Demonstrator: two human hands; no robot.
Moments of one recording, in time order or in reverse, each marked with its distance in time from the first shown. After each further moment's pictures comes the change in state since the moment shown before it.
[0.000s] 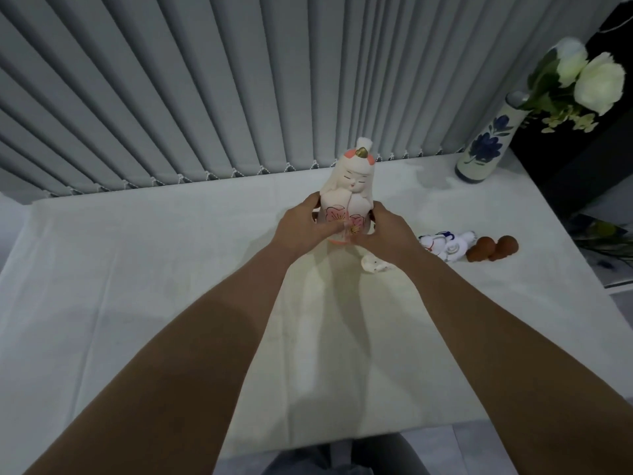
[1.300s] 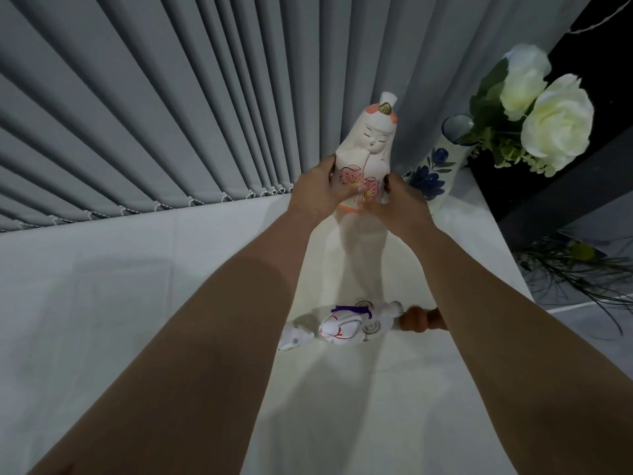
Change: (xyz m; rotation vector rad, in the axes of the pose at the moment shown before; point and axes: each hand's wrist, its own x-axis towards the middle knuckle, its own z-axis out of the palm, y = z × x) left_hand 0.212 0.110 0.150 0.144 0.070 0.046; right_hand 0.161 0.146 -0.147 -0.064 0.141 0.146
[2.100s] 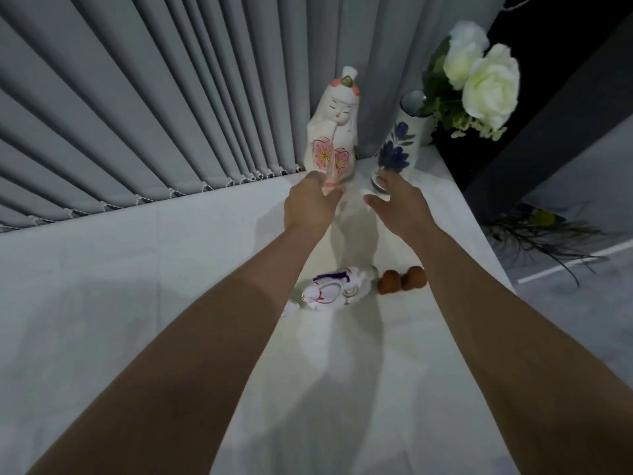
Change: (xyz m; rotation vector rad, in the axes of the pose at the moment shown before) left_hand -0.058 0.011 0.030 0.089 0.057 -0.123; right_hand -0.051 0.034 -0.015 0.054 0.073 0.035
